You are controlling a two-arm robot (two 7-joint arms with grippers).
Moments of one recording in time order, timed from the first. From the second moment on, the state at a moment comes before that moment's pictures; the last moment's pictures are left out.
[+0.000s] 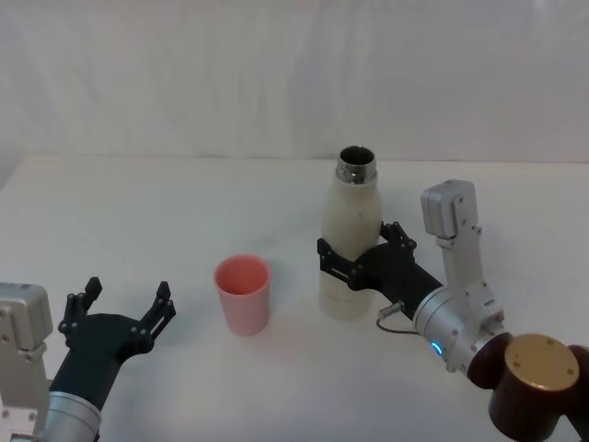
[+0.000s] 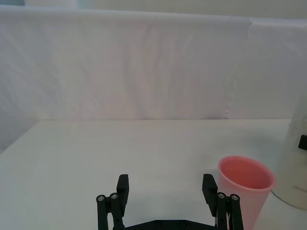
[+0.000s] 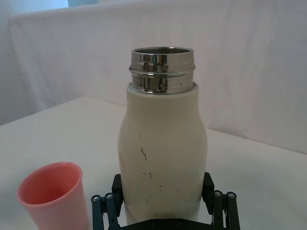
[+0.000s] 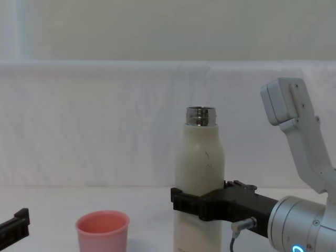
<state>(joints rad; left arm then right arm) 0.27 0.24 0.04 -1.85 -0.25 -0.02 -0.02 0.26 0.10 -0.38 -1.42 0.18 0.07 0.25</state>
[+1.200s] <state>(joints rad) 0.27 0.24 0.04 -1.85 -0.25 -0.02 -0.02 0.27 0.07 -0.39 -1.38 0.19 0.05 0.24</state>
